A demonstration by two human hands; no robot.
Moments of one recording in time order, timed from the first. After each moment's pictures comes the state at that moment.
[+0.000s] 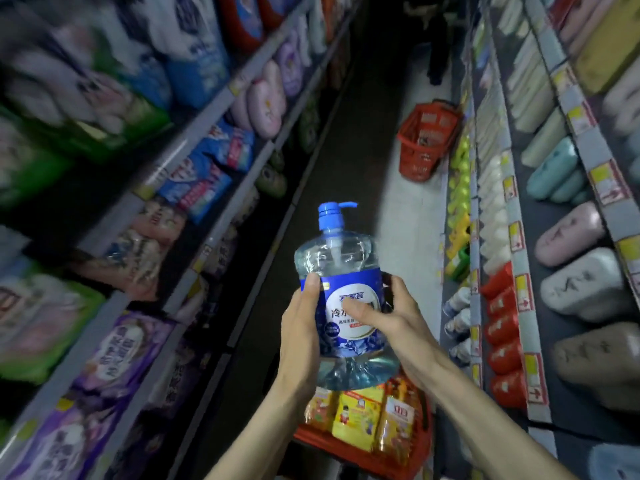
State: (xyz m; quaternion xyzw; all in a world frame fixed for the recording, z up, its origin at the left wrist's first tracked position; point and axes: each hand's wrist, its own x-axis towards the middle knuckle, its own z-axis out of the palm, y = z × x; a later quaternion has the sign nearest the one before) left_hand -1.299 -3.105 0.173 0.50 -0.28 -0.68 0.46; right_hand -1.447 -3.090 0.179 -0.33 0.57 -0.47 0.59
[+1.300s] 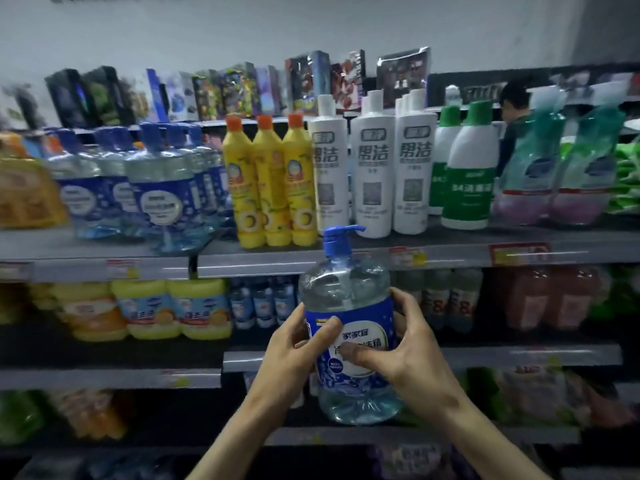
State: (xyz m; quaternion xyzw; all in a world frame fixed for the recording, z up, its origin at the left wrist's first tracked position) left_hand -0.786 -2.667 0.393 0.64 -0.30 -0.14 0.69; right_hand -0.875 -2.837 0.395 -0.73 0.03 -0.23 0.64
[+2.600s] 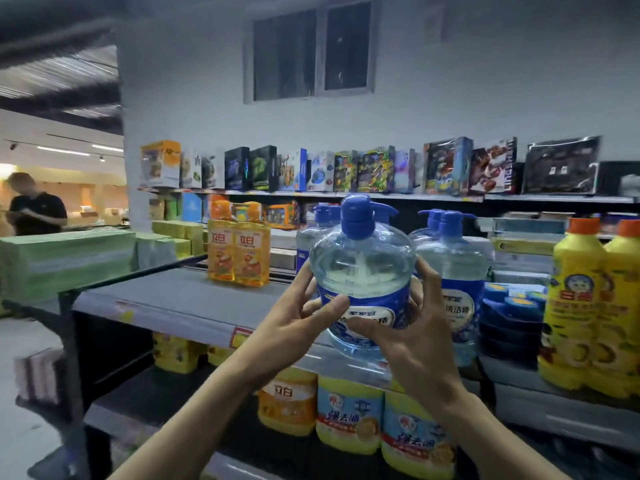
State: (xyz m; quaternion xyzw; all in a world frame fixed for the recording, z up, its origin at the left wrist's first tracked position) left_hand -0.510 -2.292 0.525 0.66 -0.40 0.04 0.63; right_hand -0.544 -2.485 0.506 -0.68 -0.22 -0.41 0.57
